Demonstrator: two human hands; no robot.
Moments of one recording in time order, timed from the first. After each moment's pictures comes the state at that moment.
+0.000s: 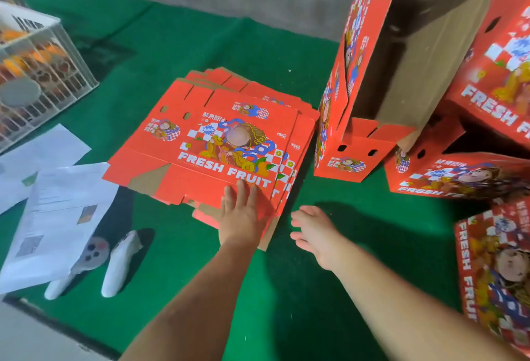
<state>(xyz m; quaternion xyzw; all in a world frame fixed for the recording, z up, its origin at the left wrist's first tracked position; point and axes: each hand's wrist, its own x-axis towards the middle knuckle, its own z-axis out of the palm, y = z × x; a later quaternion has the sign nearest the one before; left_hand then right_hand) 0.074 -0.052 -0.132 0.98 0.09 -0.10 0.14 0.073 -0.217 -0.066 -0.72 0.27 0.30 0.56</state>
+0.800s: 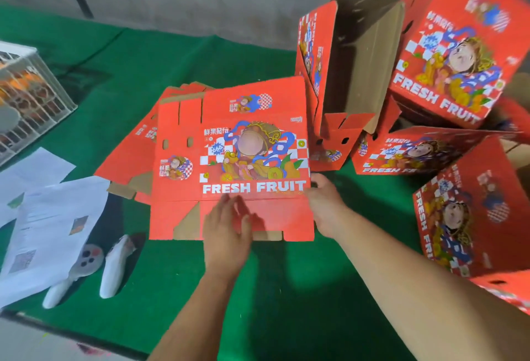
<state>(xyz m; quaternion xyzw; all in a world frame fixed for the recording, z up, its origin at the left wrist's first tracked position) -0.017 -0.063 -0.095 0.92 0.08 0.09 0.38 0.057 -0.257 -0.029 -0.72 0.24 0.13 0.64</state>
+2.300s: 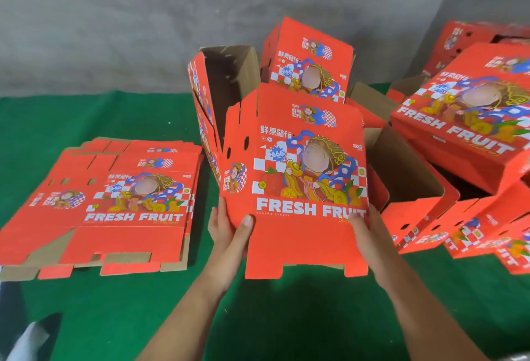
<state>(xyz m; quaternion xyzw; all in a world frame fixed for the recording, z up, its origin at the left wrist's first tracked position) -0.061 -0.179 0.010 0.74 -0.08 -0.15 0.65 -0.131 -0.452 0.009 -0.78 0.31 -0.12 0.53</state>
